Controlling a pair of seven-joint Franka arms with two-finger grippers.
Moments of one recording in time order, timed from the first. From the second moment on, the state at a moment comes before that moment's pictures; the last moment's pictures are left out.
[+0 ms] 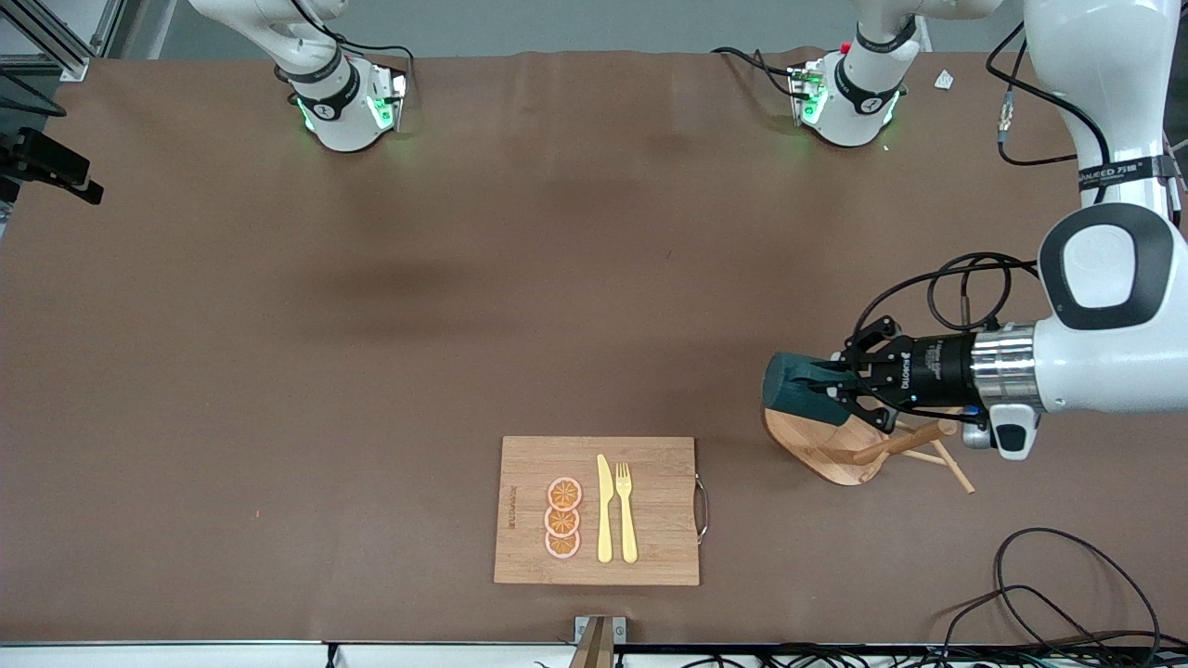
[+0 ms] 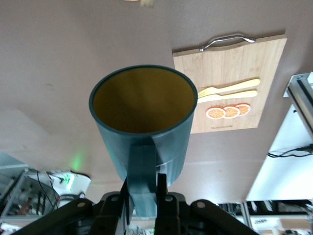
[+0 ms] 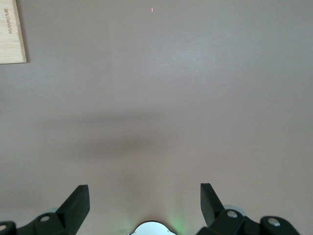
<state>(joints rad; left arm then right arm) -0.21 0.54 0.16 -1.26 -0.86 1.61 -1.31 -0.01 -0.08 -0.09 -1.55 0.00 1.40 -0.05</state>
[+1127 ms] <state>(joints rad) -0.10 0.64 0.16 -1.26 -0.89 1.60 -1.29 -0.01 -0.08 -0.09 -1.55 0.00 1.40 -0.05</state>
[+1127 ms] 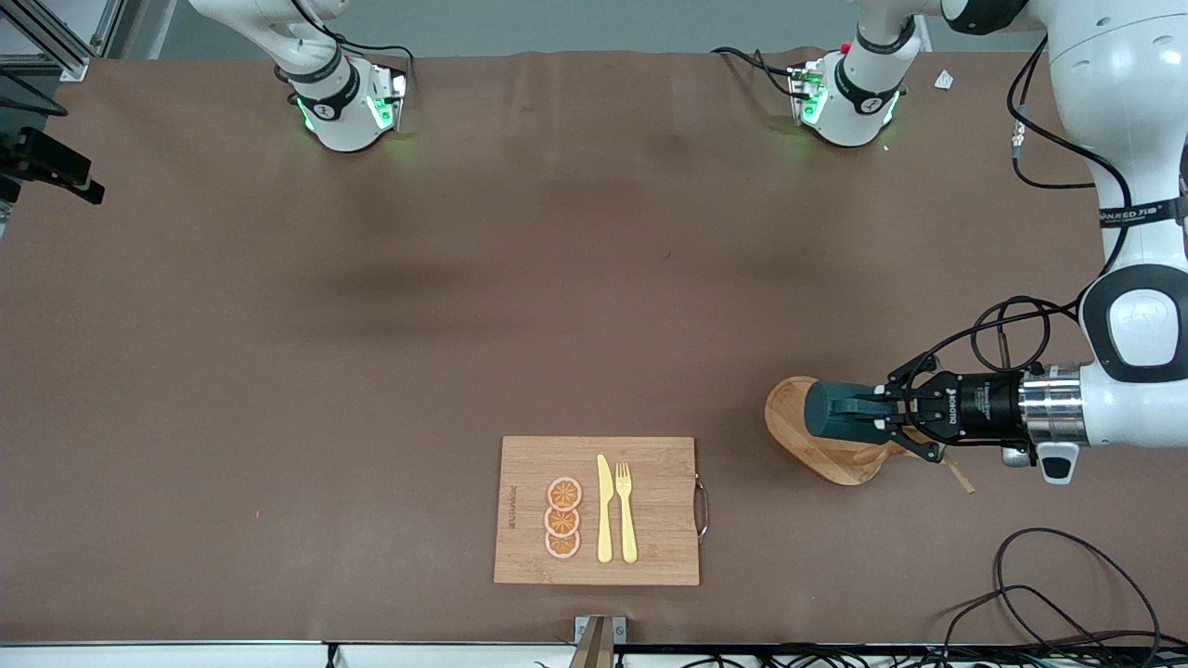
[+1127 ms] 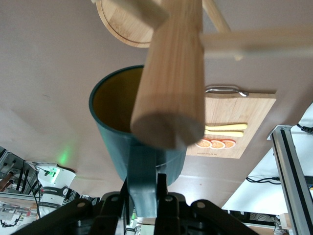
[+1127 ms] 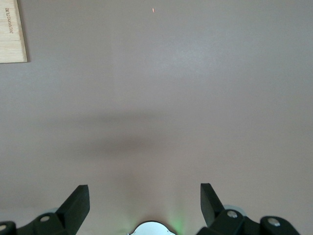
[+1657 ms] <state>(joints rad) -0.09 0.65 0.16 -1.26 -0.89 1.60 -1.29 -0.01 -0.08 -0.09 -1.55 0.00 1.40 -0.05</state>
